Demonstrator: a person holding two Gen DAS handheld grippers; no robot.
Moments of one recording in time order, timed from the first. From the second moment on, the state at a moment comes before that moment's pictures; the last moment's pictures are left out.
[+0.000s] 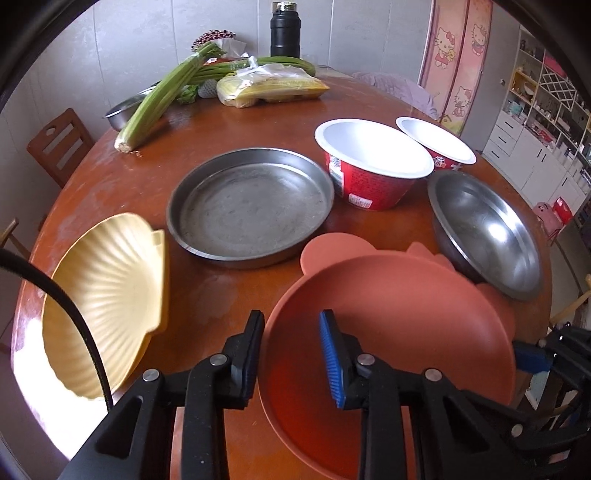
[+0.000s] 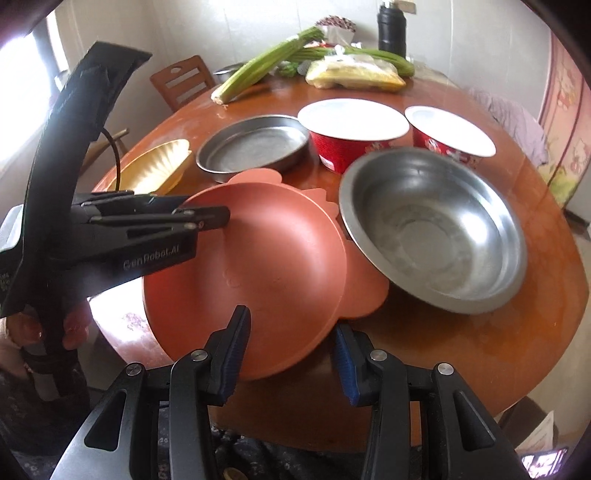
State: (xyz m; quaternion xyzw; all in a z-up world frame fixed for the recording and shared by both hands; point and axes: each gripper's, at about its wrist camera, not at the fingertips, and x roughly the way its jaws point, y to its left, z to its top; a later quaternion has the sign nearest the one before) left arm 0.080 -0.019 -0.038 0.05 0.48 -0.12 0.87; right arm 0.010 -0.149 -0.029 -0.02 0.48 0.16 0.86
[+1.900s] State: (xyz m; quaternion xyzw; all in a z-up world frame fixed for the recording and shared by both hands) left arm 0.141 0.171 -0.015 -0.03 0.43 0.02 0.90; right arm 0.102 0.031 -0.006 -0.07 0.46 0.25 0.85
